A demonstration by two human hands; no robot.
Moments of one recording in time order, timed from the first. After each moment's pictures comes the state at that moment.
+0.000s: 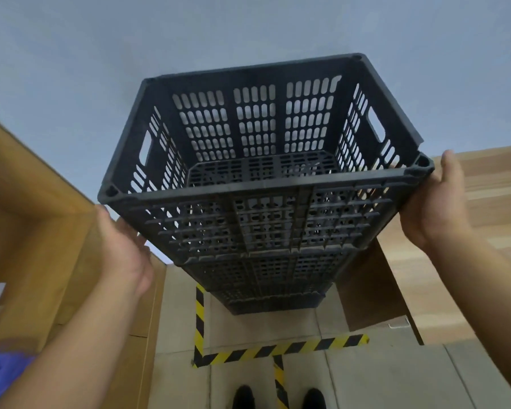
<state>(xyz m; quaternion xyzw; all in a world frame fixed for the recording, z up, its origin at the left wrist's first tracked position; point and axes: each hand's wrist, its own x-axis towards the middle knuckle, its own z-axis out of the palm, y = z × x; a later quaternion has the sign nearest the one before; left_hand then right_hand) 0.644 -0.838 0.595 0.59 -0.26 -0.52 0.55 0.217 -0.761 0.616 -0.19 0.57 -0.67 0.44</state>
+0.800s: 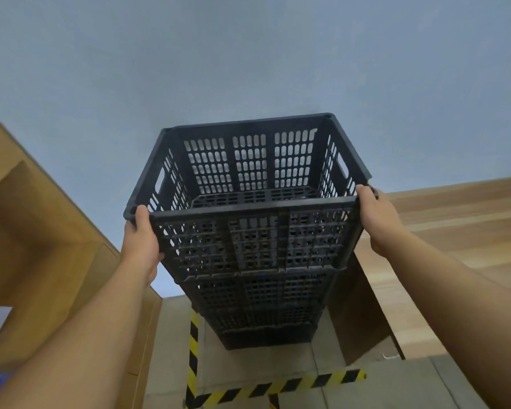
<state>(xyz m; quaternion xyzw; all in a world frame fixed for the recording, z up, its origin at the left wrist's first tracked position) 0.635 -0.834 0.642 0.66 -0.33 -0.47 0.49 0.240 -0.752 0.655 -0.25 0.72 -0.53 0.37</state>
